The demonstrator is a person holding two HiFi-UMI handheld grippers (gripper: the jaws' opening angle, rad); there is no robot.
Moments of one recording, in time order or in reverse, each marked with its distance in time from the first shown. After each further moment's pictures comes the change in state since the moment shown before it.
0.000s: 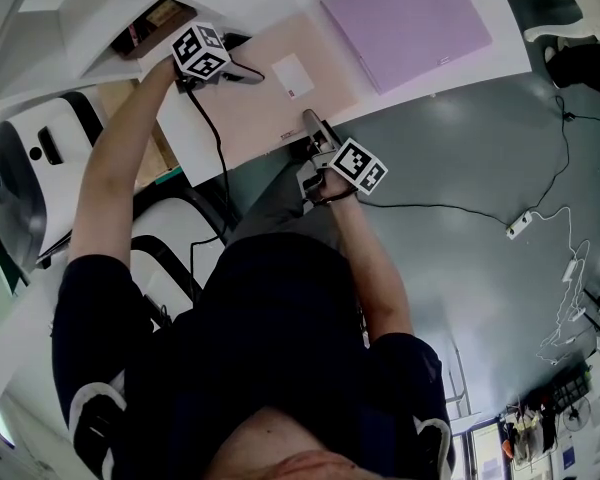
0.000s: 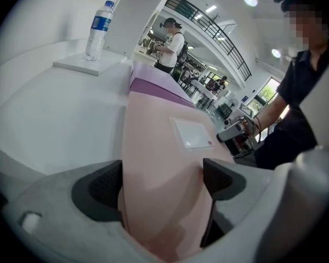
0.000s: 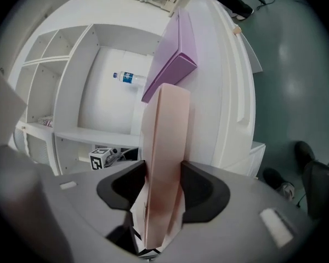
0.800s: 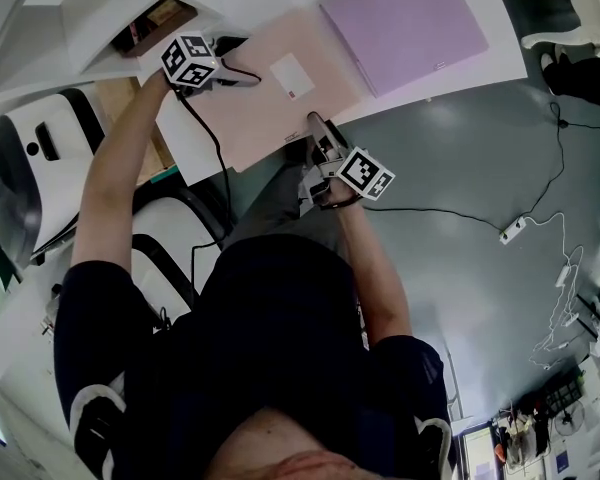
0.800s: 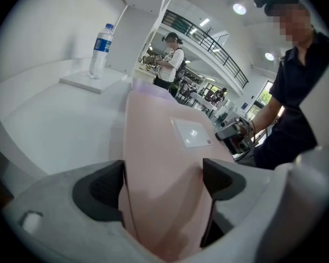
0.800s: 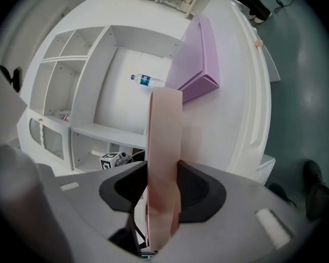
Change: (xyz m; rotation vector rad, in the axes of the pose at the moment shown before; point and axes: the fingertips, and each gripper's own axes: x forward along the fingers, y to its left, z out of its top) left arm -0.017 -0.010 0.008 0.025 -0.163 0.029; right arm -0.015 0.024 0.015 -0.107 0.007 0.112
